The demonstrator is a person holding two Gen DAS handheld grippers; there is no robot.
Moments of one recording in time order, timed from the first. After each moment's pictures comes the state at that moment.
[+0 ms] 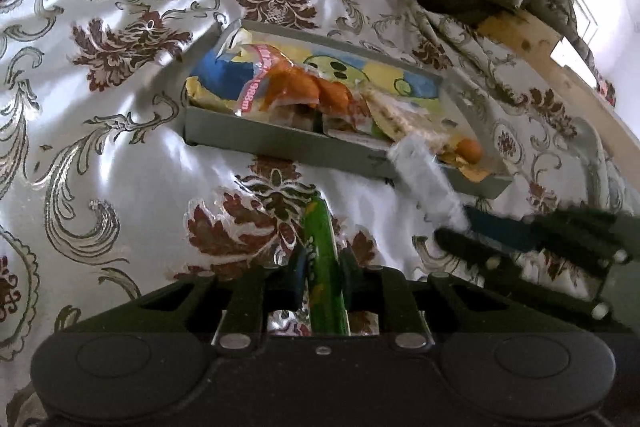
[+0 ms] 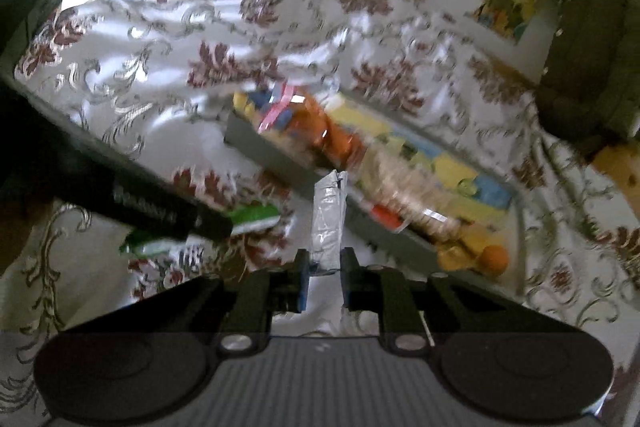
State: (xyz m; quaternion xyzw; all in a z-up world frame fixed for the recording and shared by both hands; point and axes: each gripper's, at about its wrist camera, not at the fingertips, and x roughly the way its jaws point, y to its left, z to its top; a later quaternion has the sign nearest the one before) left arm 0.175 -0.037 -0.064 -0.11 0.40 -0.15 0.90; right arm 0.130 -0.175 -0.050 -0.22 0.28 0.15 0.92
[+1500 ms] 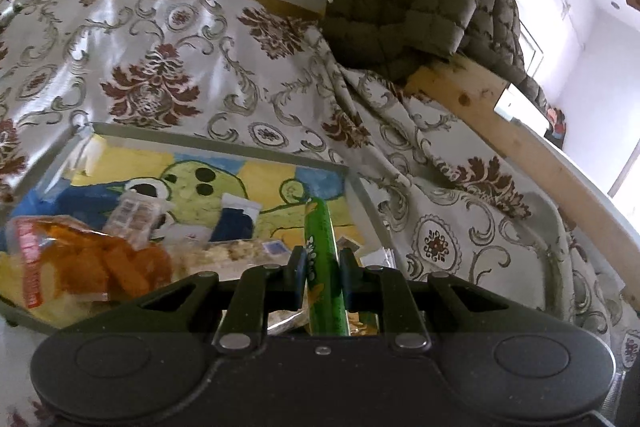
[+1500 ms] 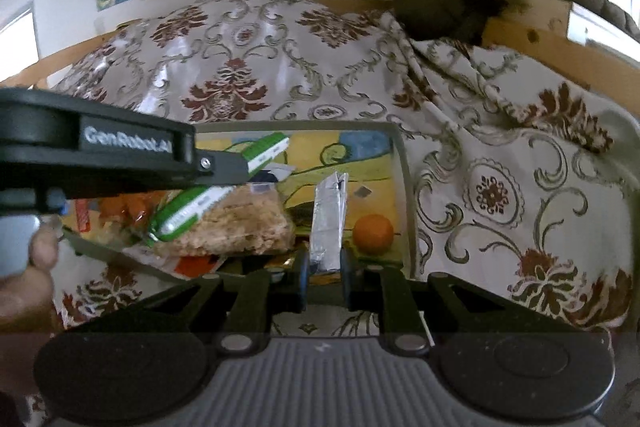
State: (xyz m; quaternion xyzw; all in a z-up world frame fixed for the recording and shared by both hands) left arm 0.287 -0.155 -0.020 -0.13 0.31 -0.23 0.92; right arm 0.216 -0.301 -0.044 0.02 0.31 0.01 0.95
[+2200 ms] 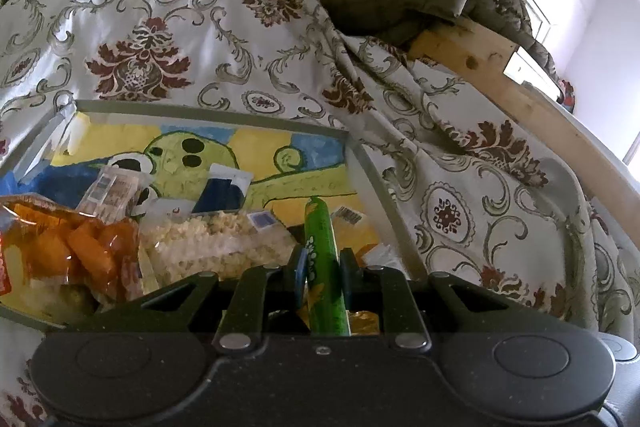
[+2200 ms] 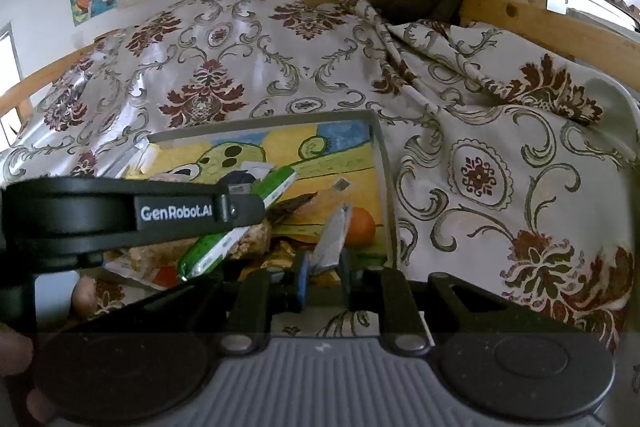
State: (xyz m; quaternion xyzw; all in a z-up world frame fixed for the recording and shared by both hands) left arm 0.297 -0.177 -0.040 -0.10 0.34 -0.22 0.91; right arm 0.223 -0.314 -0.047 0.05 0.32 -0.01 0.95
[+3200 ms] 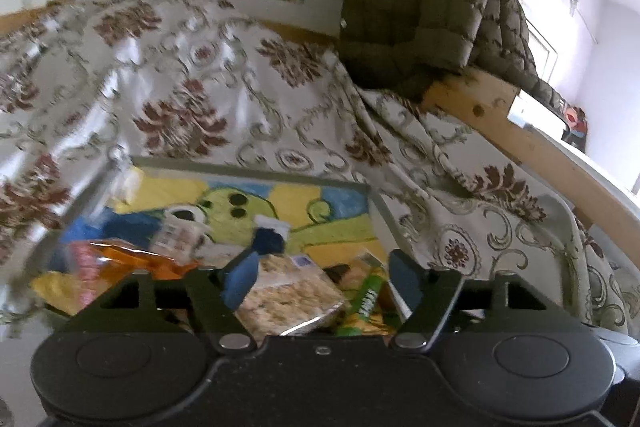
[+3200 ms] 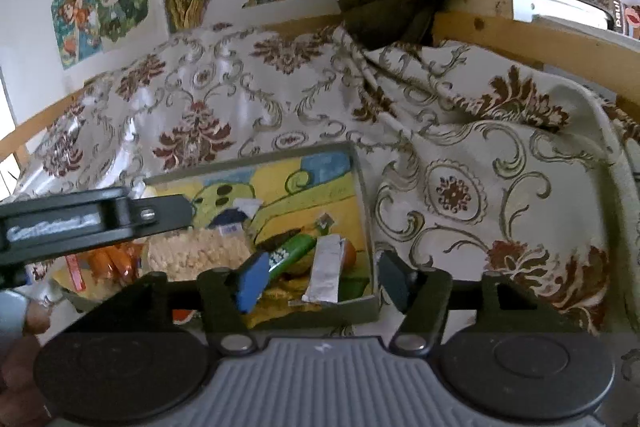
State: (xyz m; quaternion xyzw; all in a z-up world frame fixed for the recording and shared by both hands) left arm 0.254 -0.141 0.002 -0.09 0.27 -0.18 0.94; right arm 0.200 -0.330 -0.026 0.09 0.27 -0.03 0.96
